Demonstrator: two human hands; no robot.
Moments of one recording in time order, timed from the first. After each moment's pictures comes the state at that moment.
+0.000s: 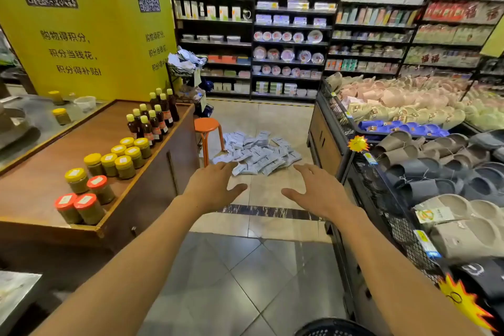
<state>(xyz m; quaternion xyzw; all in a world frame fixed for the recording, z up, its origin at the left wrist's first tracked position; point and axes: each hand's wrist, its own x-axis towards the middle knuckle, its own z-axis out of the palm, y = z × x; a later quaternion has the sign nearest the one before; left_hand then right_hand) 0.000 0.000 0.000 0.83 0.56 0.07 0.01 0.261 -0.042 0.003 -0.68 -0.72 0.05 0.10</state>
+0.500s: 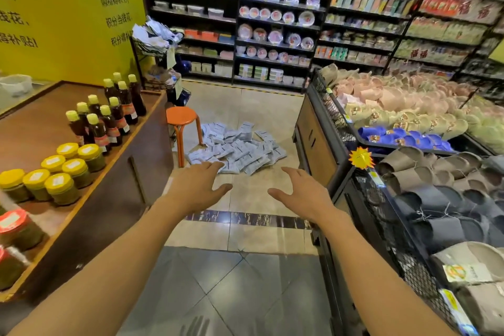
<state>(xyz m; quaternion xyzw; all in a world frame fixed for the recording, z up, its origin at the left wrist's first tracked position) 0.003 0.257 -0.055 0.83 0.56 0.06 0.05 0.267 0.196 -0.031 -0.70 -0.69 0.12 0.10</state>
